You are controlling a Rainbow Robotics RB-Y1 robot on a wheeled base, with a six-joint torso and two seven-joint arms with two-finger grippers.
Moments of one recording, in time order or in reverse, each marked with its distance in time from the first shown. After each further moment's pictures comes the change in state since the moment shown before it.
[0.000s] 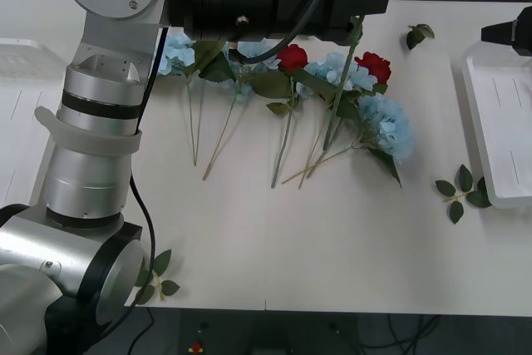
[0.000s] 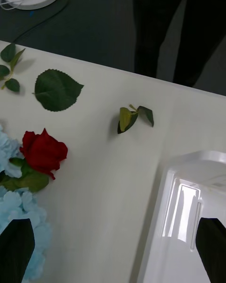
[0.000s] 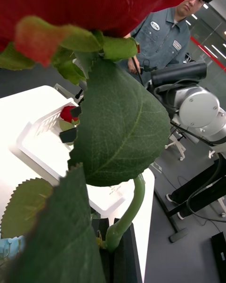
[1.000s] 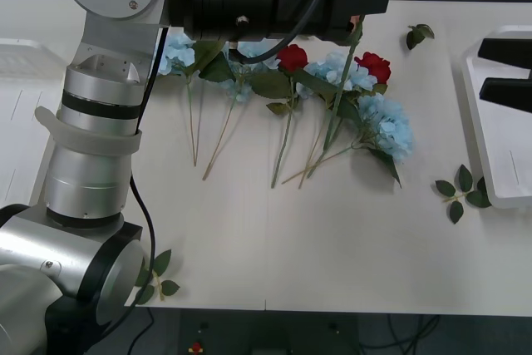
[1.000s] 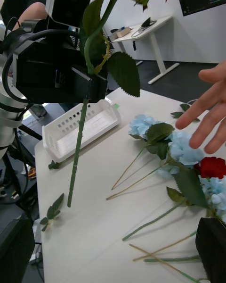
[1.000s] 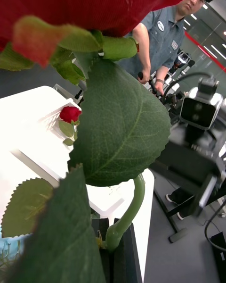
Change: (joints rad) right arm 0.362 0.118 -0.262 -0.205 -1.093 0.234 0.794; left arm 0.000 0.000 0.000 0.000 0.002 -0.001 0.000
